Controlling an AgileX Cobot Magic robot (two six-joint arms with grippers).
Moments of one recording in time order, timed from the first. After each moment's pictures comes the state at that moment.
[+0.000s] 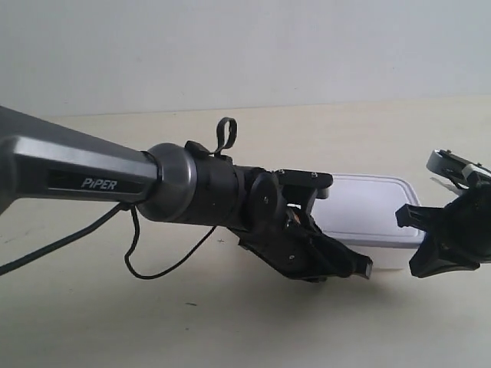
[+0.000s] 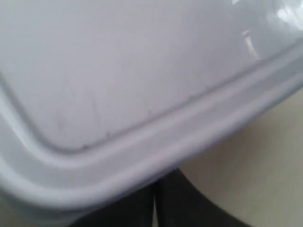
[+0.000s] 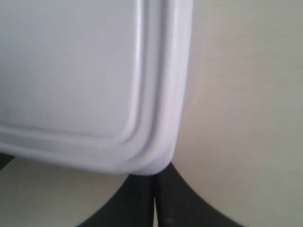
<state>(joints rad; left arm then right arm) -0.77 2.20 -1.40 -0.50 0.34 0.02 -0.07 1.76 -0.80 0.66 0.72 -0.46</state>
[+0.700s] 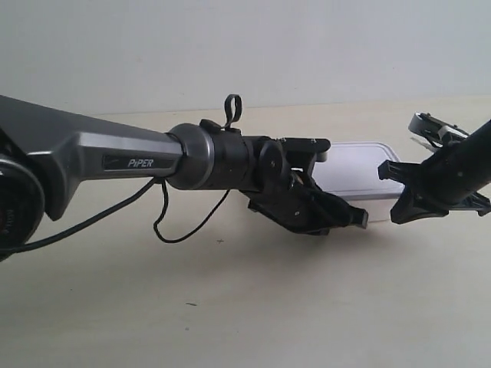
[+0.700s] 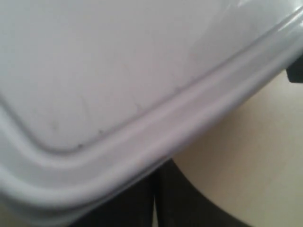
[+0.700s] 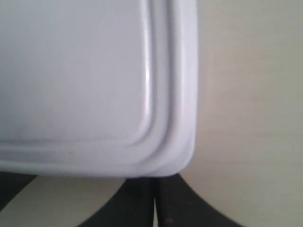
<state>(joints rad) -0.68 2.35 -1.68 -0.45 0.38 0.02 -0.07 1.98 -1.11 0.67 0.71 -0.46</state>
